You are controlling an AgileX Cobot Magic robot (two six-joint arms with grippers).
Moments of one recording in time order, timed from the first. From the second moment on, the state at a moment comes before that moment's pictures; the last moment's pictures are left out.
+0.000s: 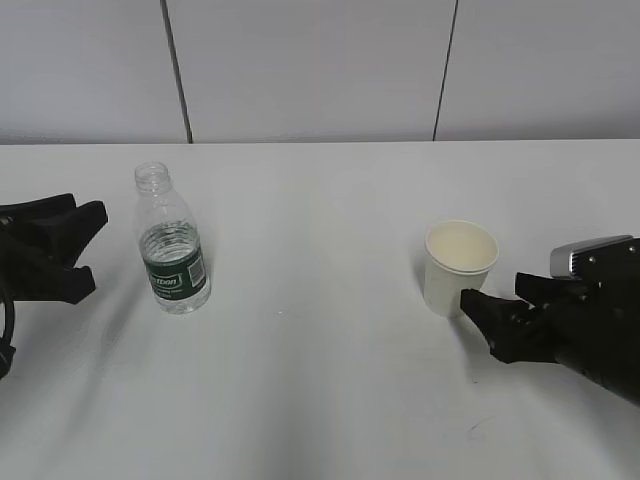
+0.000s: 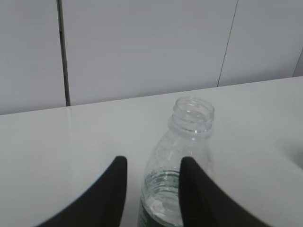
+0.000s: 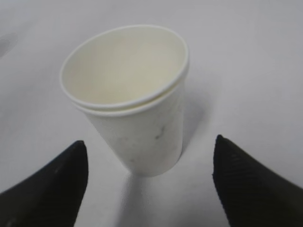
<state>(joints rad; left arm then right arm) -0.13 1.57 -0.27 0.39 -1.14 -0.20 0.04 1.95 -0.33 -0.34 -1.15 0.12</state>
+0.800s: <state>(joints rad) -0.13 1.57 -0.27 0.39 -1.14 -0.20 0.04 2.13 -0.57 -0.47 -1.15 0.12</state>
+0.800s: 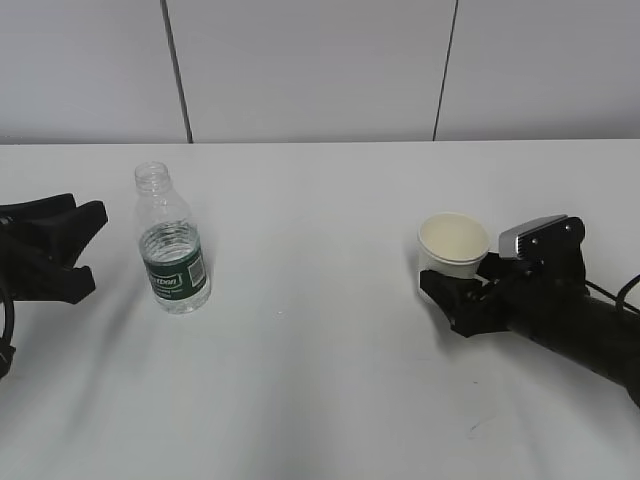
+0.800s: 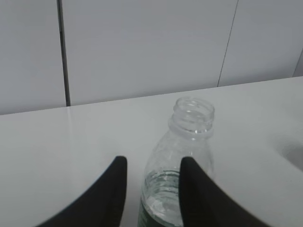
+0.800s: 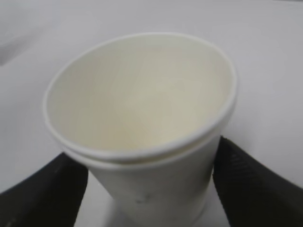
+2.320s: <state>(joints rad) -0.13 1.62 -0.27 0.40 -1.14 -0.20 0.04 2.19 -0.65 -0.49 -1.15 0.12</state>
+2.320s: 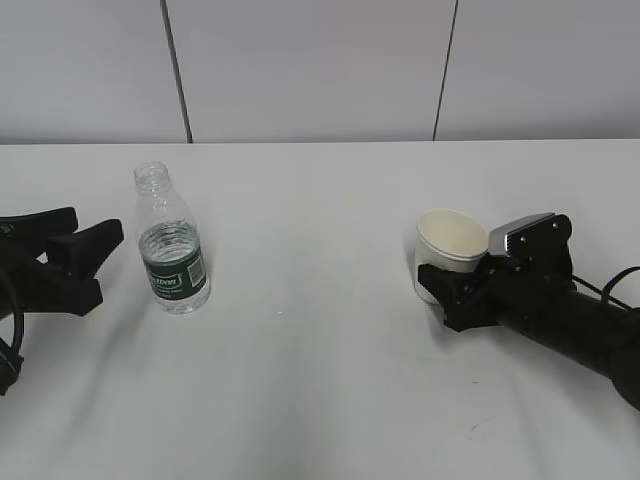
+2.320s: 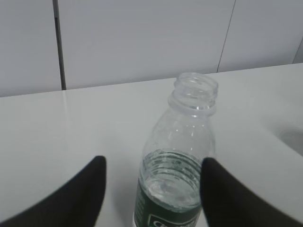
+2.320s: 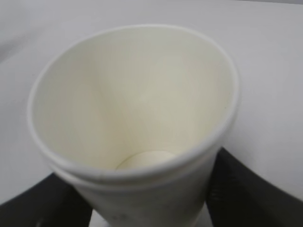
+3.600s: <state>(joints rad) -0.21 2.02 -0.52 0.44 -1.14 -0.20 0.04 2.19 -0.65 -0.49 -1.15 0.12</state>
